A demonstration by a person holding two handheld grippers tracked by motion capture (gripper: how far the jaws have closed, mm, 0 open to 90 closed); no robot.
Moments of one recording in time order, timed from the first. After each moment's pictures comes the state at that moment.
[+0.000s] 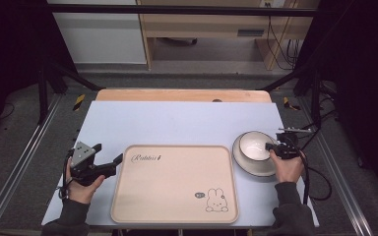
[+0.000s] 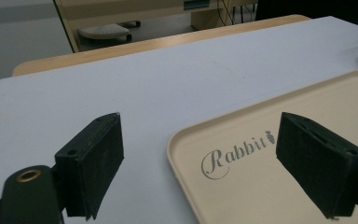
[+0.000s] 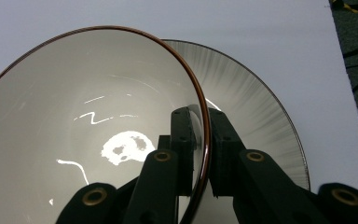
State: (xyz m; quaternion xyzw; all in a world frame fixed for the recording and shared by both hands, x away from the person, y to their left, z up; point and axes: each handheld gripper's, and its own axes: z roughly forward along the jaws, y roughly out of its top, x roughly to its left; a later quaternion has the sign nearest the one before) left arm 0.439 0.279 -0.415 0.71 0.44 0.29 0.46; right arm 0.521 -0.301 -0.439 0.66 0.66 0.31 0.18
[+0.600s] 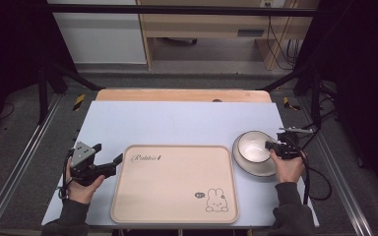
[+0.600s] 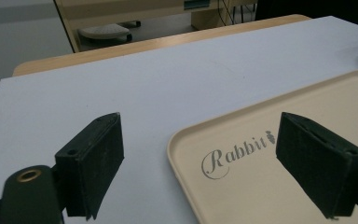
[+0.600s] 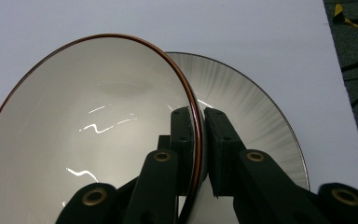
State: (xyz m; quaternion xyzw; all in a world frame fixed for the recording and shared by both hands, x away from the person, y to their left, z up) left arm 0.439 0.278 -0.414 0.71 0.44 0.29 0.46; right arm 0.517 -0.299 -0.433 0.65 0.66 0.33 0.20
